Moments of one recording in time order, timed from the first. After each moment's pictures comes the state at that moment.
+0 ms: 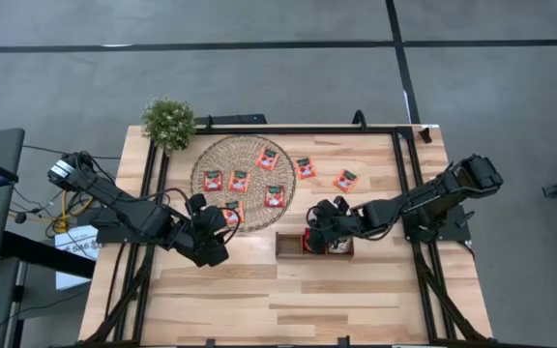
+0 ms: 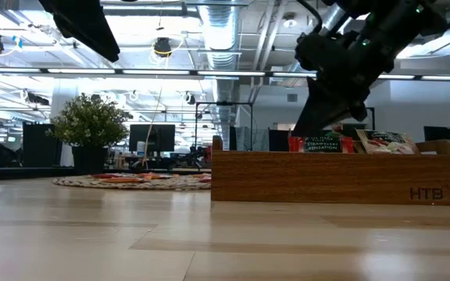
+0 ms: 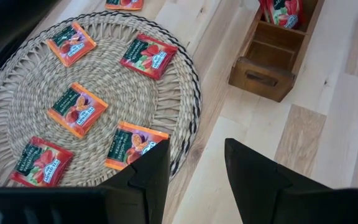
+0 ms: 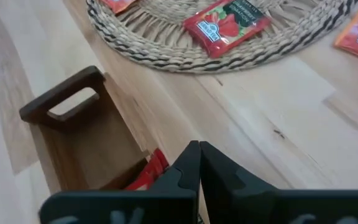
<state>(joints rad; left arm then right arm) -0.50 1.29 1.05 -0.86 -0.62 -0.77 0.27 1.53 0.80 -0.21 0.42 0.71</state>
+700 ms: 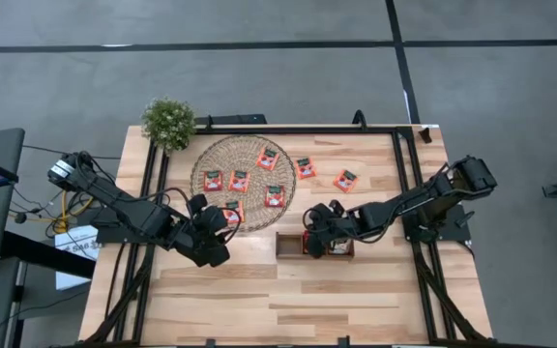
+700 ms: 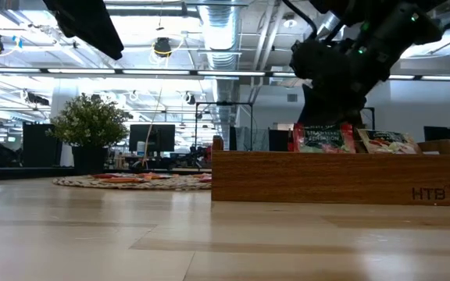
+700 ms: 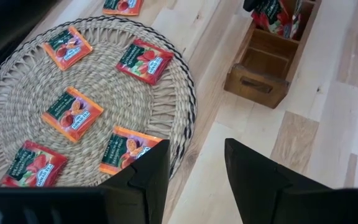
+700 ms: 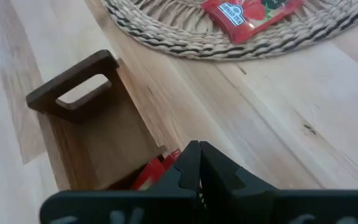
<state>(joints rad) -0.50 1.29 1.05 -0.83 -0.63 -0.77 0.27 1.58 0.80 -0.14 0.36 0.70</state>
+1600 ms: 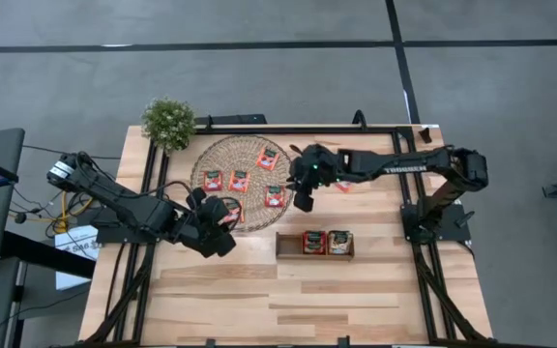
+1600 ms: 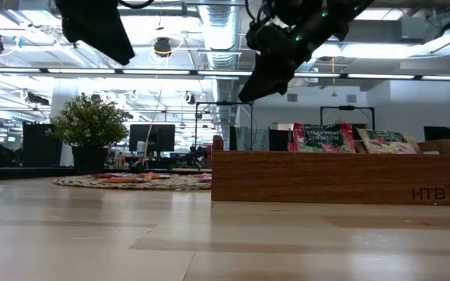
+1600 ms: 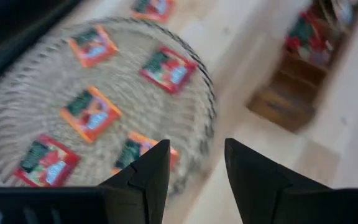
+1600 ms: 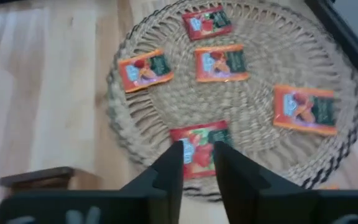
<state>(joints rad) -0.43 1.29 1.04 -0.83 -0.66 -0.83 -0.17 1.60 1.12 -0.26 -0.06 -0.03</state>
